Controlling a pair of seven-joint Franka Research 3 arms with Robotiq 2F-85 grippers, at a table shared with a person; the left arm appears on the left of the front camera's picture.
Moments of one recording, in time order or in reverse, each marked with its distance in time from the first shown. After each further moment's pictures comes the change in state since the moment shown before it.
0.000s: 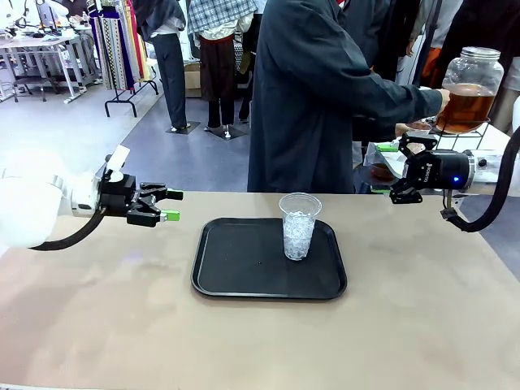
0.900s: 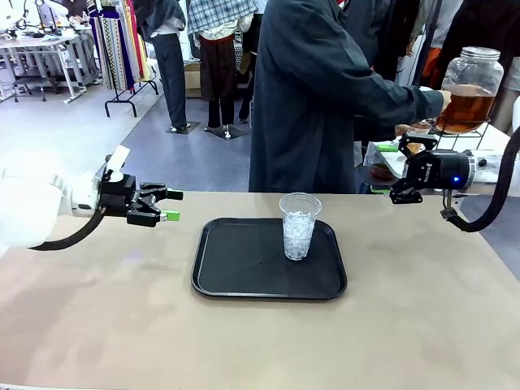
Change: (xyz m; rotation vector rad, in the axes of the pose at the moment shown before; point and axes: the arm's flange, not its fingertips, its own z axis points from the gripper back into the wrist) left arm 0.000 0.000 0.000 0.000 0.000 0.000; right arm 0.000 0.000 0.000 0.000 0.000 0.000
